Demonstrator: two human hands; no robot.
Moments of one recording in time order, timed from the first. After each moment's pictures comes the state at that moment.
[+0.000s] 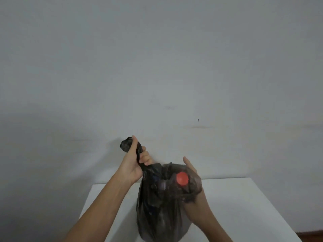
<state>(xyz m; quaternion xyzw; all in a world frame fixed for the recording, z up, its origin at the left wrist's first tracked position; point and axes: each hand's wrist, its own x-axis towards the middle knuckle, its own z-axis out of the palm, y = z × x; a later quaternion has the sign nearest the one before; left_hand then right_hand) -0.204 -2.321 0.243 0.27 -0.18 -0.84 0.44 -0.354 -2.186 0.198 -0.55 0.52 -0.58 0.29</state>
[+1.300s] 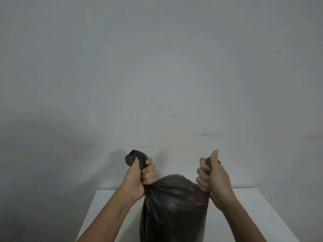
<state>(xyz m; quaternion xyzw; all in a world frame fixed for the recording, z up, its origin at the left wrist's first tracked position) -0.192 -2.304 0.237 0.23 -0.23 -0.85 0.42 -0.375 -2.204 0.281 -0.35 0.51 -0.63 0.46</state>
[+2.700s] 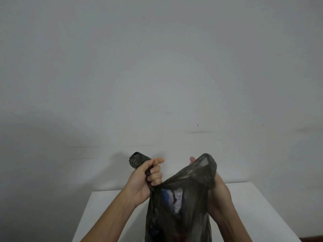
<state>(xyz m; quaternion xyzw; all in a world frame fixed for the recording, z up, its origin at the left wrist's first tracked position) -0.216 -2.291 0.239 0.24 -0.22 -0.87 0.37 -0.390 -2.197 0.233 -0.21 0.31 -0.72 0.59</state>
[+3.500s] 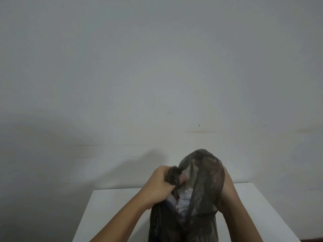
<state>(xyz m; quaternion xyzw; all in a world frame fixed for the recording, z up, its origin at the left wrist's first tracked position) -0.229 -2.252 0.258 0.35 -0.74 -0.50 0.28 -0.398 -2.193 0.254 -0.37 0.53 -0.65 0.40</state>
